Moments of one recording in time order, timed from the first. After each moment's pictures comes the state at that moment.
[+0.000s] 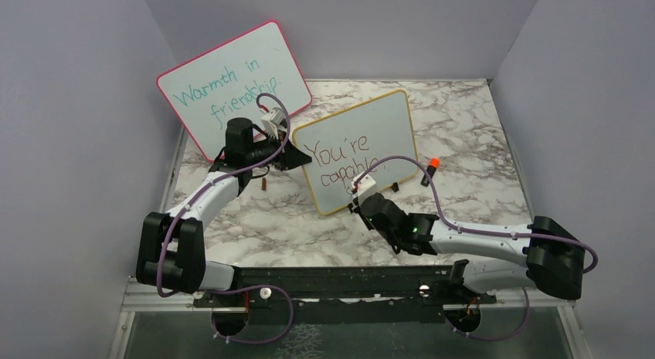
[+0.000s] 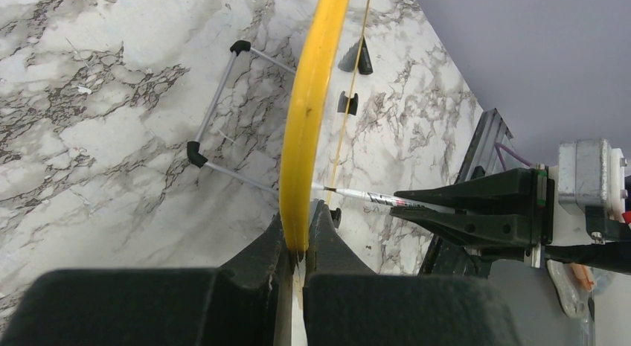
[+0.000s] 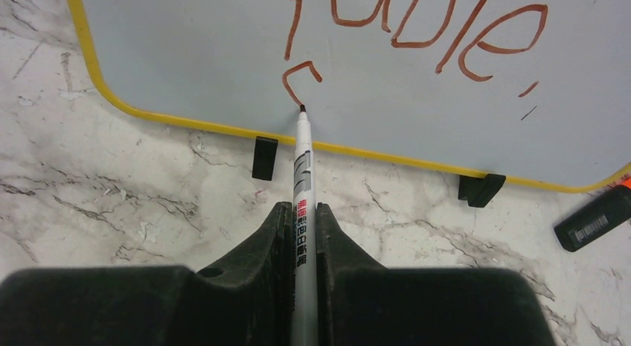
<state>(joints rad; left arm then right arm) -0.20 1.38 0.80 0.16 0.85 -0.35 1.11 1.24 0.60 0.01 0.55 0.12</state>
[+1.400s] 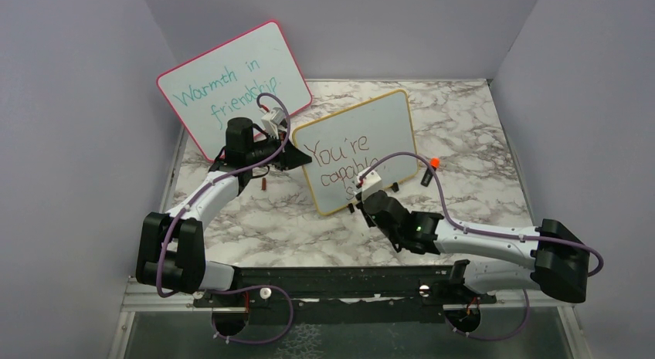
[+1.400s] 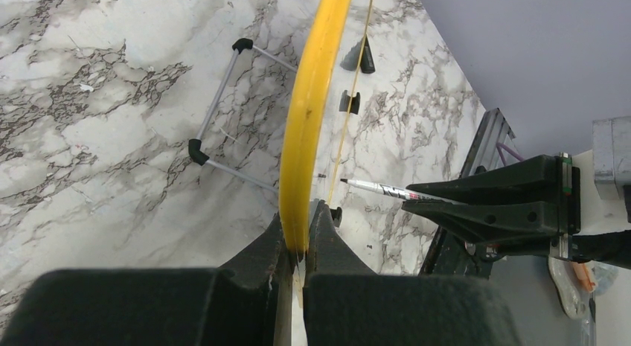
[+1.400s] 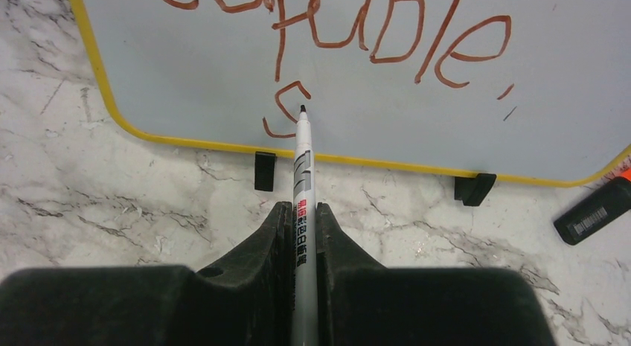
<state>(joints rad) -0.20 1.38 0.81 0.15 0.84 -0.34 1.11 1.20 0.62 -0.02 0.56 0.18</state>
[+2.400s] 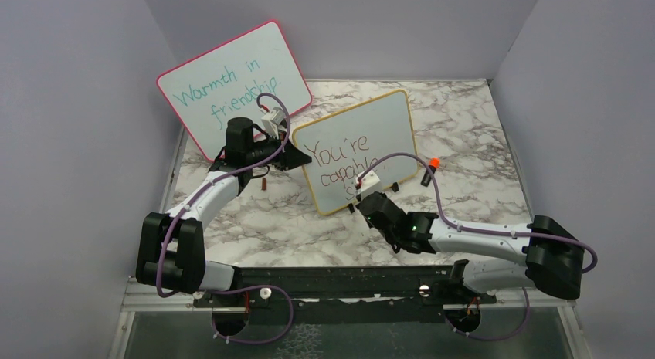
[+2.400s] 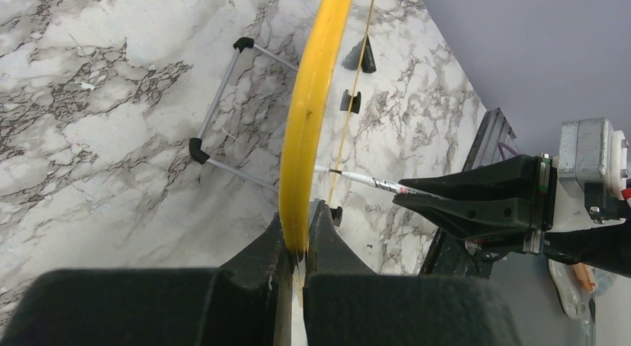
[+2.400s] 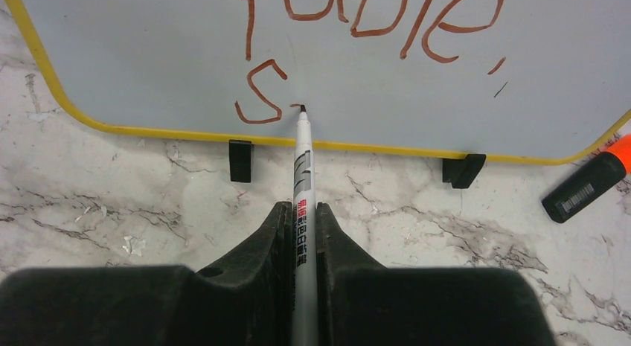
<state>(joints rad) -0.20 1.38 0.81 0.14 0.84 -0.34 1.10 1.24 0.62 -0.05 0.62 0.20</state>
